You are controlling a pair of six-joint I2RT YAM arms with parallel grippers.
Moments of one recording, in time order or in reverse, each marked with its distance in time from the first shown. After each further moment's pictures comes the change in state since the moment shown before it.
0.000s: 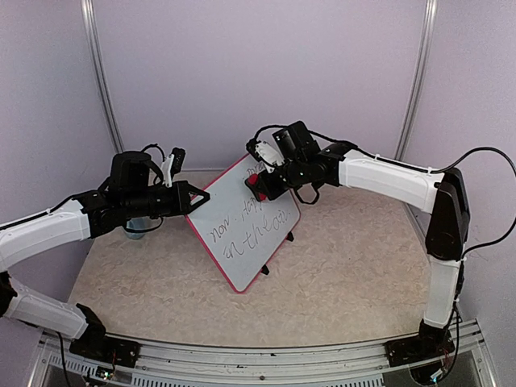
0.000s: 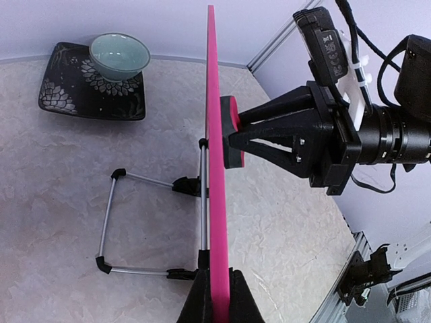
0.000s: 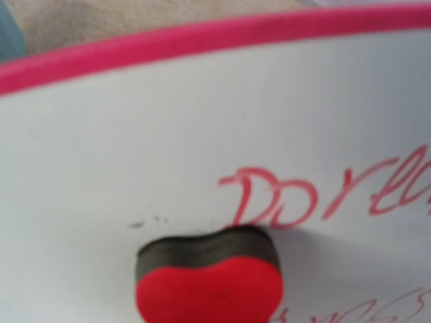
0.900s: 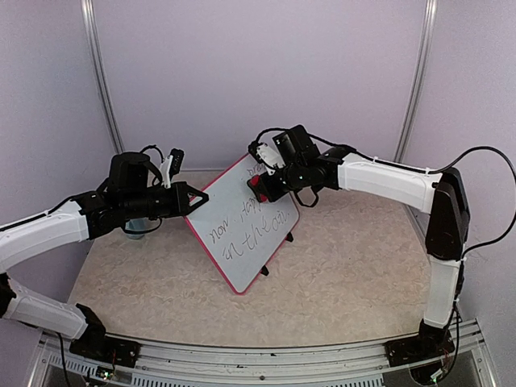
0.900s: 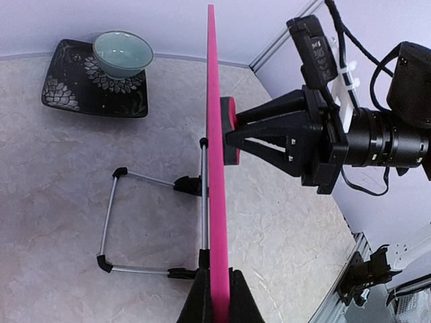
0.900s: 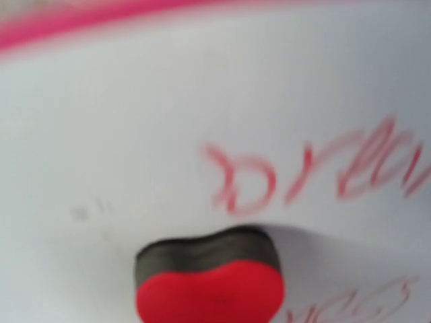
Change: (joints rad) left arm -0.005 -0.015 -0.008 -0.011 -0.011 0.004; right arm -0.001 0.007 -0.021 0.036 0.034 0.014
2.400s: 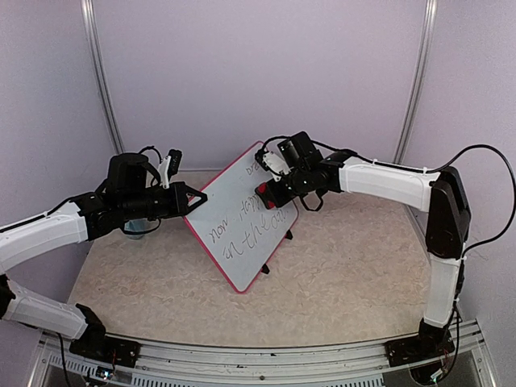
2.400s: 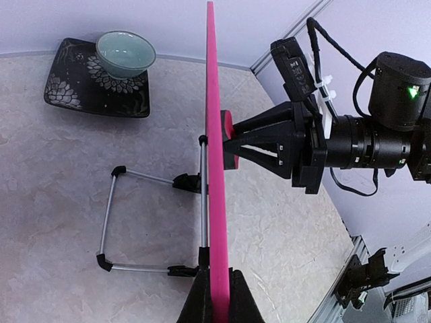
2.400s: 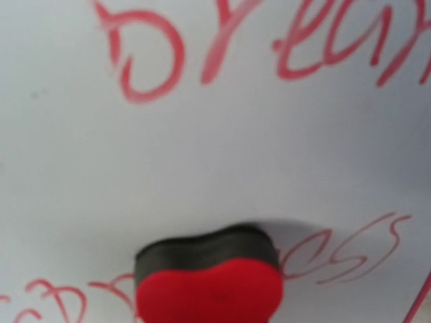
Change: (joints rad) left arm 0.007 -0.011 -0.013 0.007 0.000 -0.016; right arm -0.034 -0.008 -0.083 0.006 -0.008 -0.006
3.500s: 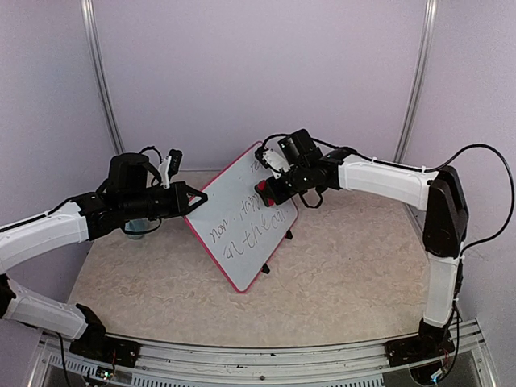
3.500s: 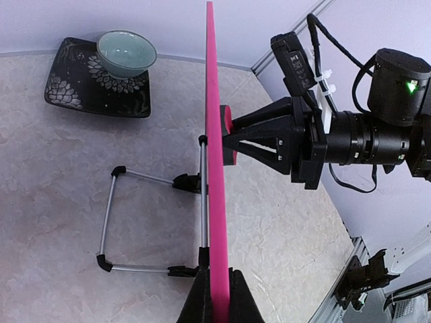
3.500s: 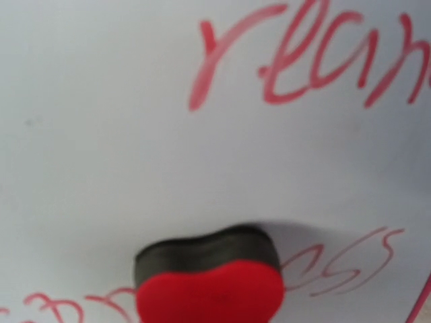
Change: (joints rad) left arm 0.000 0.008 0.001 0.005 -0.002 -0.004; right arm -0.013 0.016 0.024 0.002 -0.023 -0.005
